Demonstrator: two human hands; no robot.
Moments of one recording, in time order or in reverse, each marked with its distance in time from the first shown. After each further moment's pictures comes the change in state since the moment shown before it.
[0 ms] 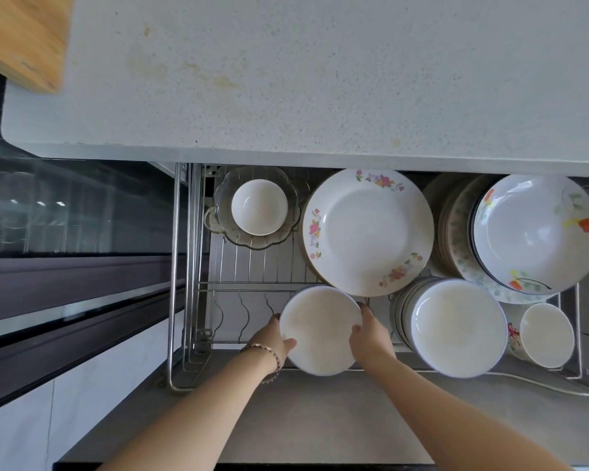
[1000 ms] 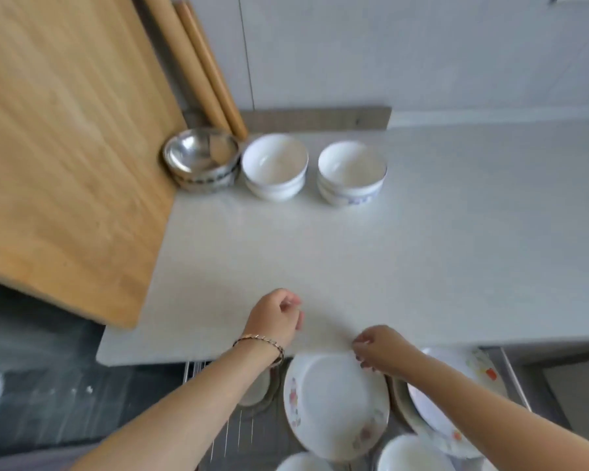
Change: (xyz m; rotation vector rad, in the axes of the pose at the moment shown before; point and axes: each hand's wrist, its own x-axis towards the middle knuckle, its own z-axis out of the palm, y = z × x) left_hand -0.167 0.203 -0.199 -0.454 0.519 0.563; right_hand -0.089 -0.128 -0.243 0.049 0.046 -0.387
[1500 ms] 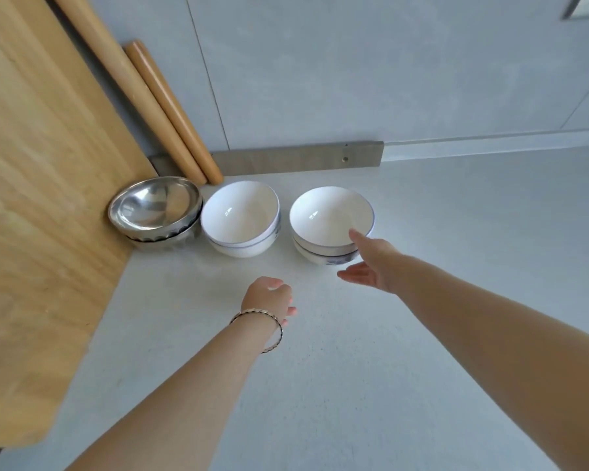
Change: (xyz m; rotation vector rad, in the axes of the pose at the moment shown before) left_hand 0.146 0.091 0.032 -0.325 0.098 -0.220; right_hand 0.134 -0.112 -0.171 0.822 0.112 0.013
